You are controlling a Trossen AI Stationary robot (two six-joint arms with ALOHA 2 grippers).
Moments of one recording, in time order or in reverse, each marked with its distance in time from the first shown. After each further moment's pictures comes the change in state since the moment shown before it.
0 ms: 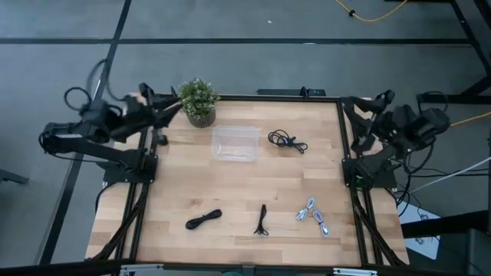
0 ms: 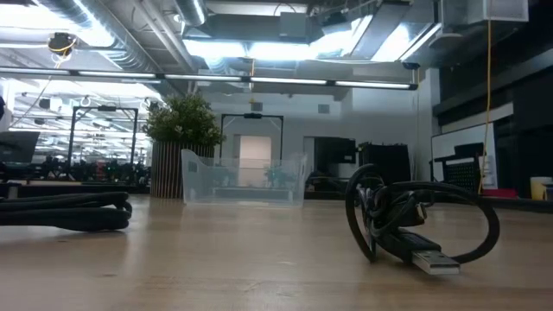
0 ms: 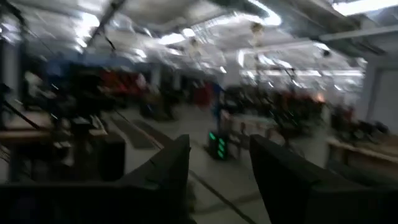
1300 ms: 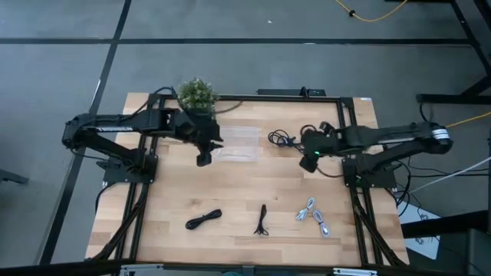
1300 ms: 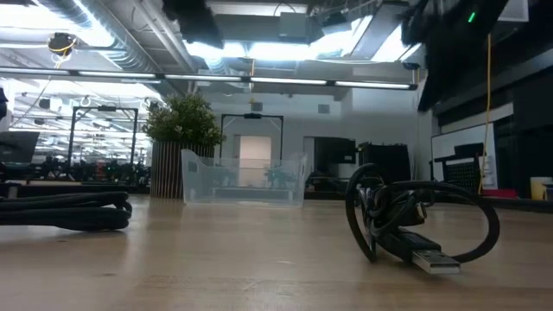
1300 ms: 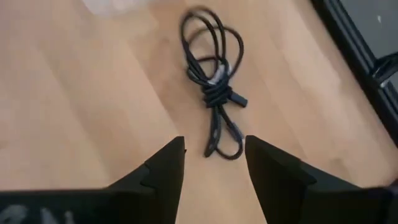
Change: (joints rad) left arm 0.143 0.575 0.232 -0.702 0.428 -0.171; right arm -0.575 0.551 -0.016 -1.158 -0.664 0.969
